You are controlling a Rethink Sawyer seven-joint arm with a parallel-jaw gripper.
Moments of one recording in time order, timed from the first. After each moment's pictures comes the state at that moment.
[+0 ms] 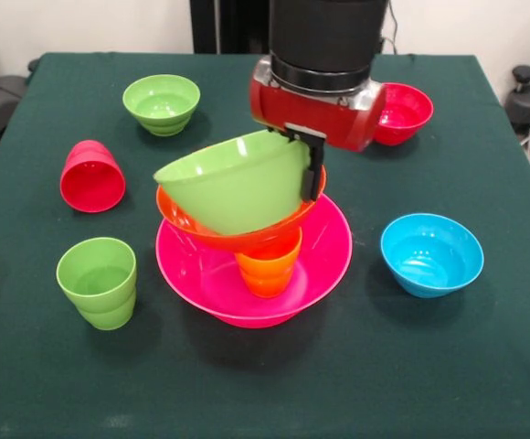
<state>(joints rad) -0.31 -0.52 0.26 1.19 -0.35 0.83 2.25</state>
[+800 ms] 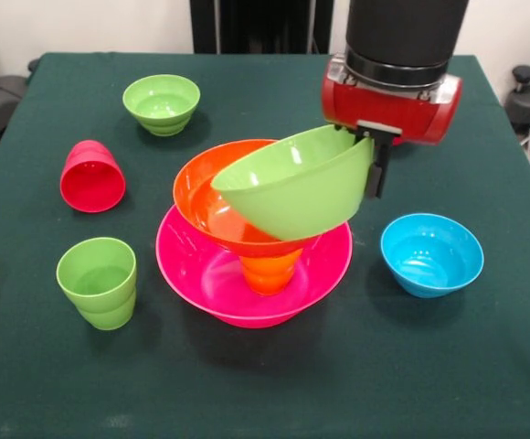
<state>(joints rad) -0.23 -0.53 0.26 1.18 -0.35 0.83 2.25</state>
